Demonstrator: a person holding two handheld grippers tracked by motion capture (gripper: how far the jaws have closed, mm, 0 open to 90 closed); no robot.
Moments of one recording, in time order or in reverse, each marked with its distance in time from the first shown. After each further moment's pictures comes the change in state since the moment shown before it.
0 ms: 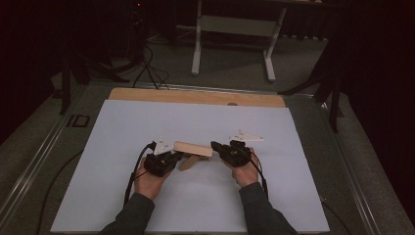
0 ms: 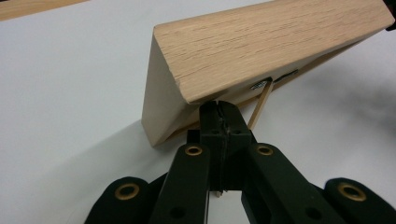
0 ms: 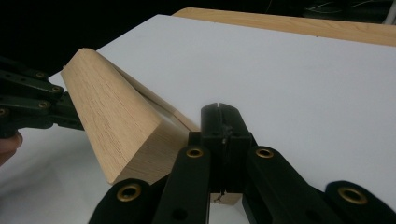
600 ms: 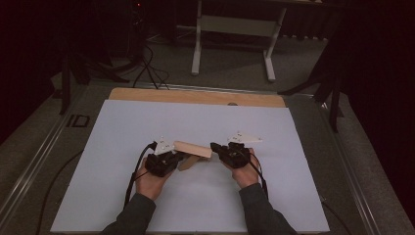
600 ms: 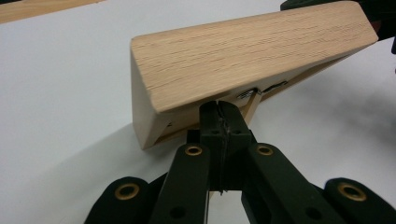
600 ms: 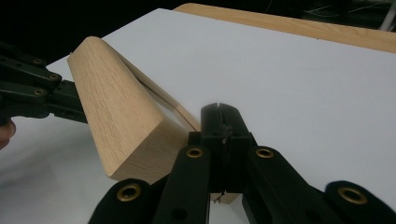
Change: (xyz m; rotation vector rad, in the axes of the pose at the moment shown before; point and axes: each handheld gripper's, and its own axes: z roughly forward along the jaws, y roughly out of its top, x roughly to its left) left arm -0.005 0.003 -0.001 -0.014 -0.019 -0.001; right arm 0.006 0.000 -0.002 0.015 -0.013 -0.049
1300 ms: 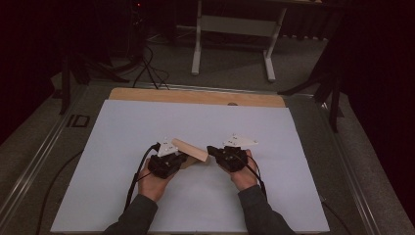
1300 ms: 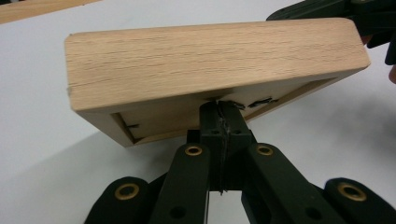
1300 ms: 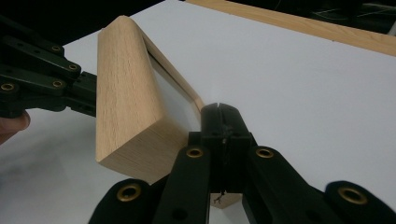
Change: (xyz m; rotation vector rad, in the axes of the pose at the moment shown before) left arm -0.009 0.001 0.002 0.000 -0.021 0.017; right arm 0.014 -0.001 0.000 0.023 0.014 -0.066
